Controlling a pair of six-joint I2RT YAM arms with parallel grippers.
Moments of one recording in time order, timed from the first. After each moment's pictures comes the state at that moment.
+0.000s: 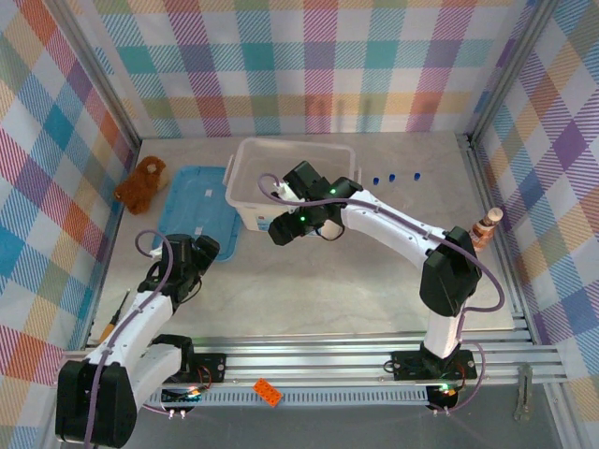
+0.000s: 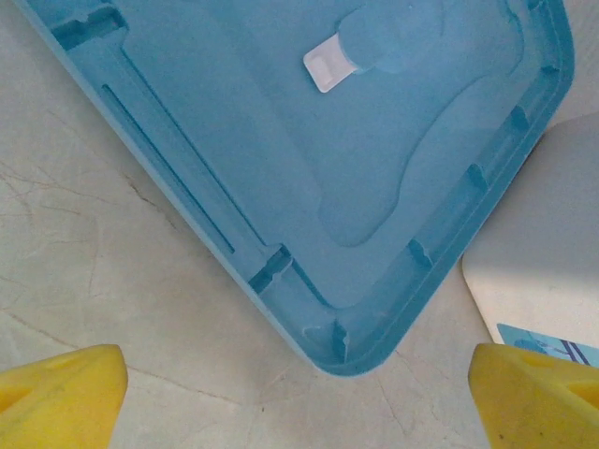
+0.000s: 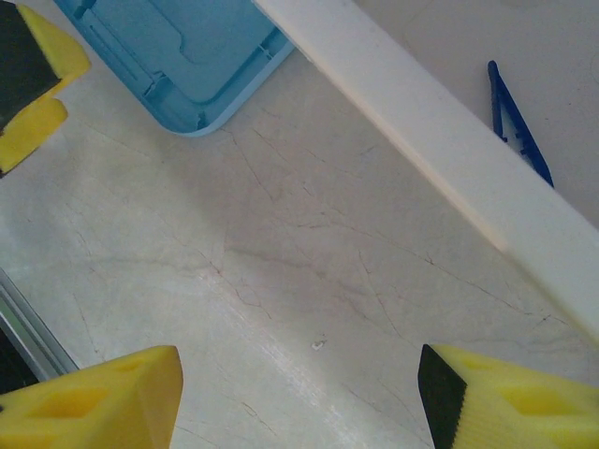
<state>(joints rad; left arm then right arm) -0.10 0.93 0.40 -0.26 -0.06 -1.03 0.81 1.82 1.63 -0.83 -0.22 0.18</state>
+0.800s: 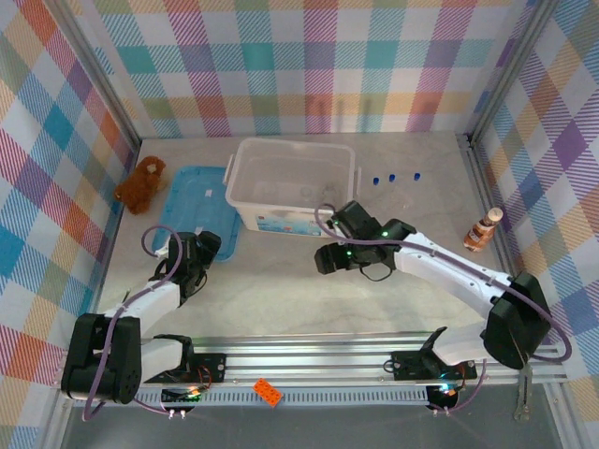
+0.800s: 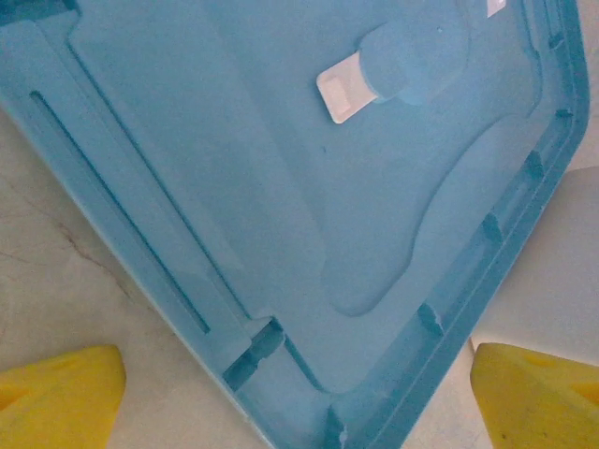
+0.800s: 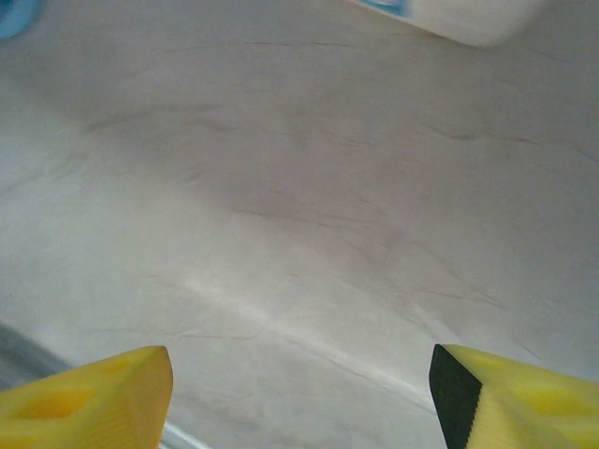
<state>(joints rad) -0.08 1.17 0.34 0.08 -0.05 -1.11 0.75 1.35 1.02 -0.75 -0.07 0.47</state>
